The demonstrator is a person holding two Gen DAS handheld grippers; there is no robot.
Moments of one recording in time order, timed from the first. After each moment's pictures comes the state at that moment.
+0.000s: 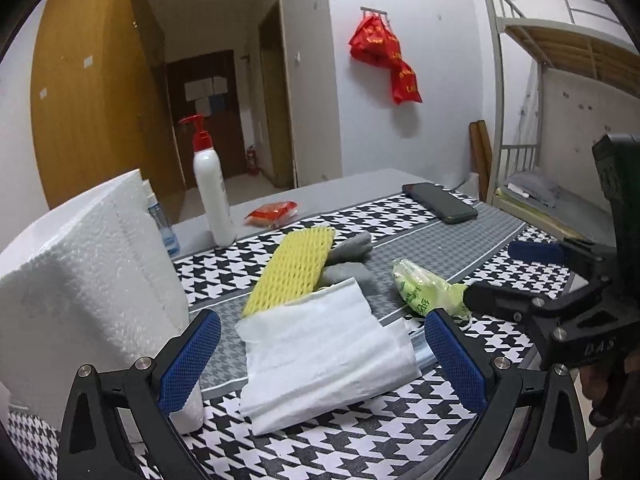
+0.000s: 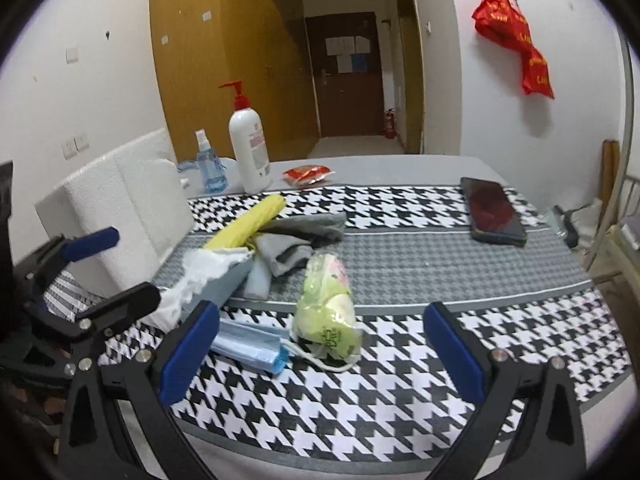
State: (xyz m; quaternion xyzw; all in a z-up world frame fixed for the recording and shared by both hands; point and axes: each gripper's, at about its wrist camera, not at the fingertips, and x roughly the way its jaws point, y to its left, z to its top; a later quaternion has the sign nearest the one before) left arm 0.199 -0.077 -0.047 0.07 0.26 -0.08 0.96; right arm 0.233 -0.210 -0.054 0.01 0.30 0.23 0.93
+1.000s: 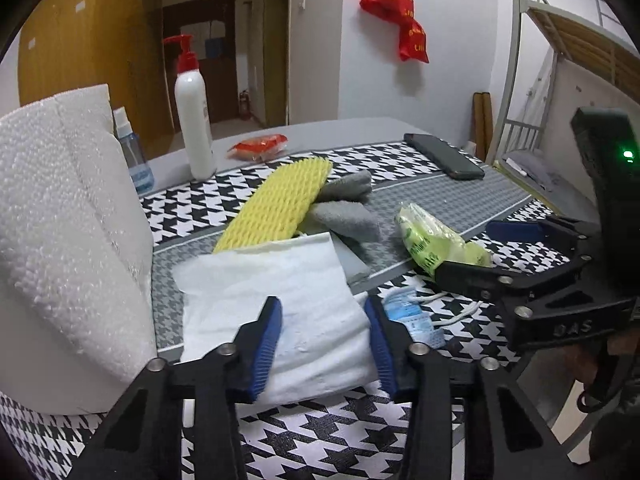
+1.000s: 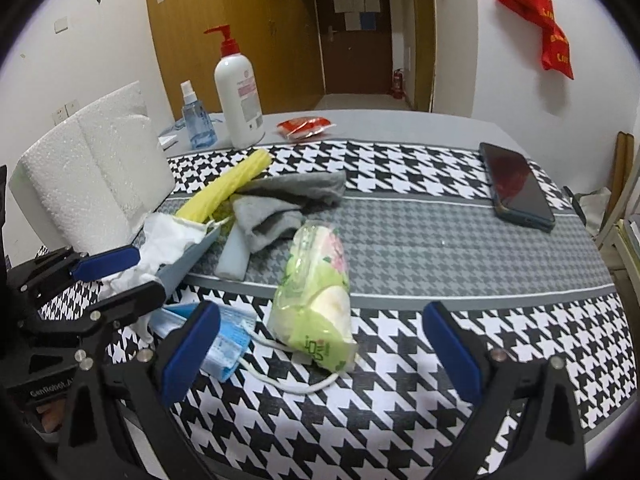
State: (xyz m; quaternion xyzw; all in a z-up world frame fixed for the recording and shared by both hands) left arm 0.225 -0.071 -0.080 0.02 0.36 -0.09 0.93; right arm 0.274 -0.191 -0.081 -0.03 0.39 0.24 0.89
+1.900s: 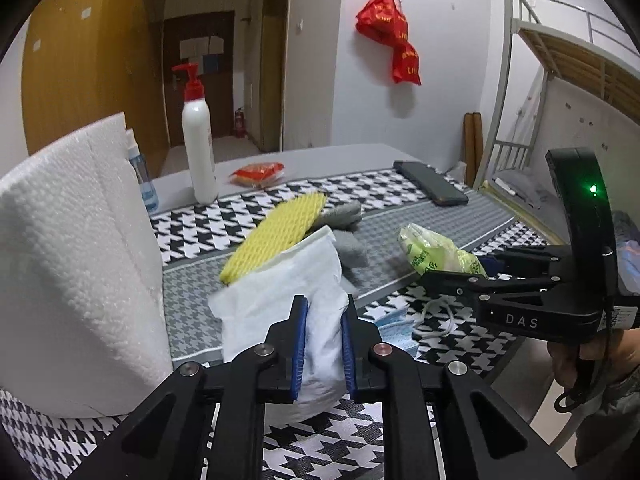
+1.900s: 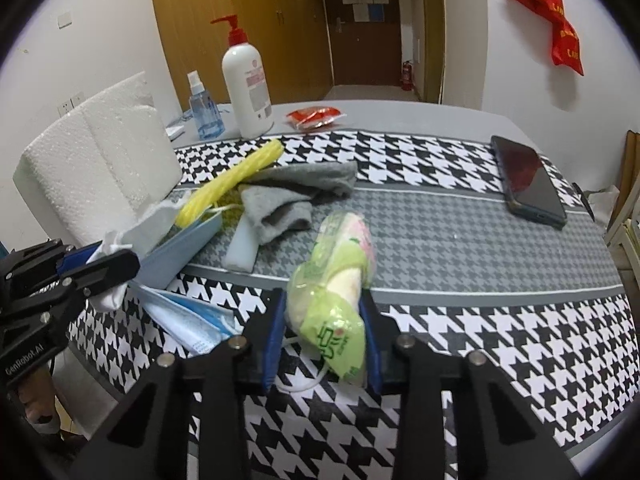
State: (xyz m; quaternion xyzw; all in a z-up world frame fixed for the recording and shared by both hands) left arm 0.208 -0.062 -0.056 0.01 0.32 -0.11 0.94; right arm 0.270 -0.194 -0.077 -0.03 0.39 0.25 0.89
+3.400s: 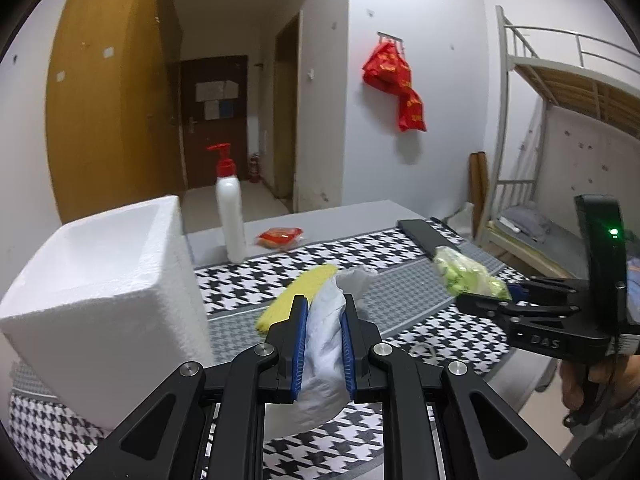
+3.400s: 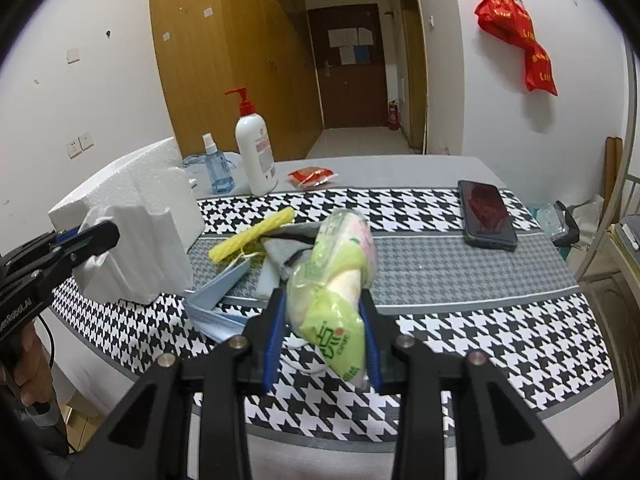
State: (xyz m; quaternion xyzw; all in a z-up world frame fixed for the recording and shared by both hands) left arm 0.166 -0.052 -0.005 0.01 0.23 -0.07 0.97; right arm 0.225 -0.219 -0.023 0.00 0.32 0.24 0.92
